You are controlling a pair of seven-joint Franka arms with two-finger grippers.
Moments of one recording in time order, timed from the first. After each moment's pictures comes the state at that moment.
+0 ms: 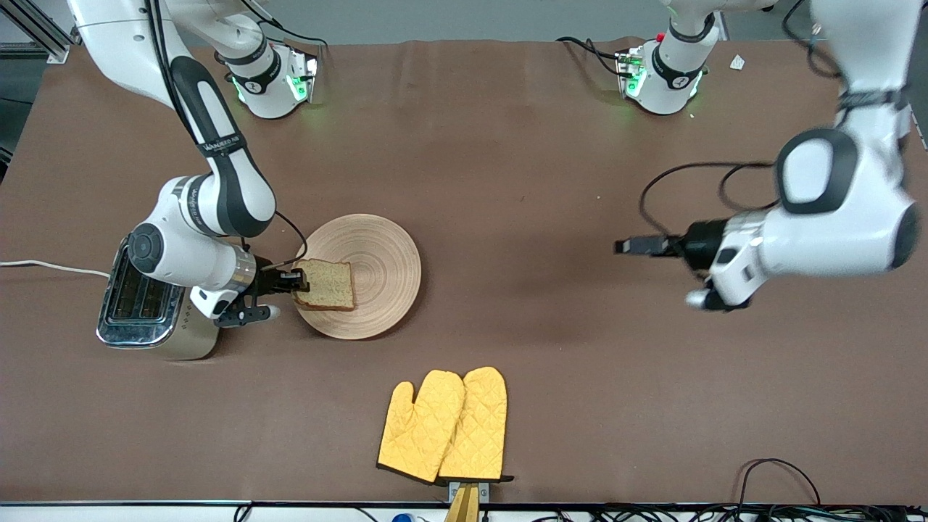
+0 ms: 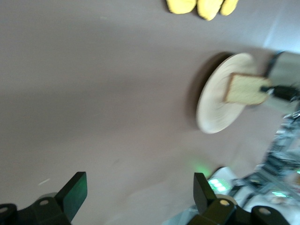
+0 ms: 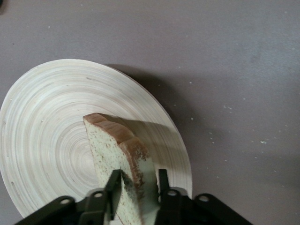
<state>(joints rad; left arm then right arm) -0.05 0.42 -0.17 -1.64 -0.70 1.81 -0.08 0.27 0.40 -0.10 -1.96 0.44 2.25 -0.20</state>
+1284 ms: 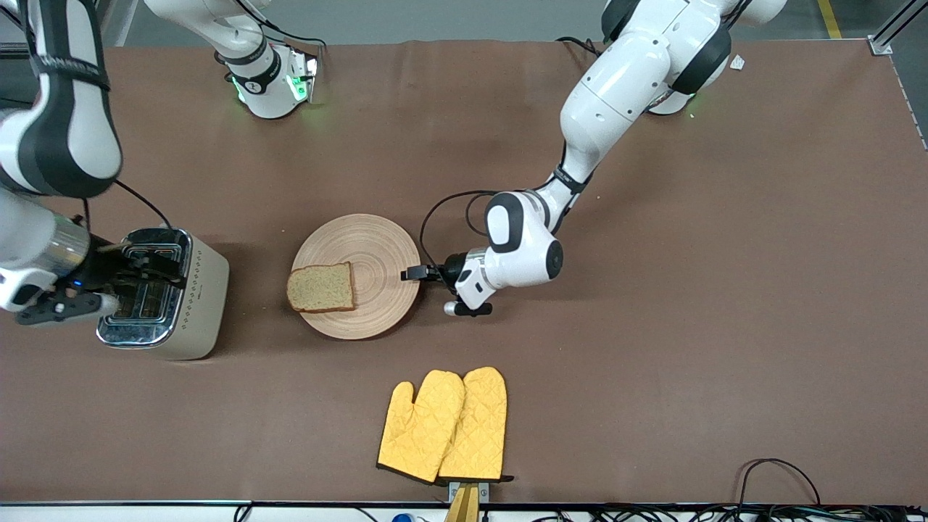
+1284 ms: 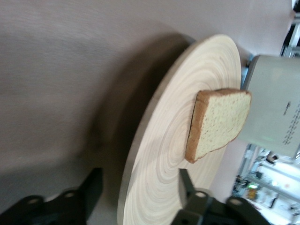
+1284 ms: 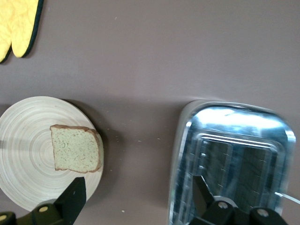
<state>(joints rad) -0.65 1.01 -0.18 -1.32 -1.25 2.53 0.22 0.14 0.21 -0.22 -1.65 0.16 1.89 -0.25</state>
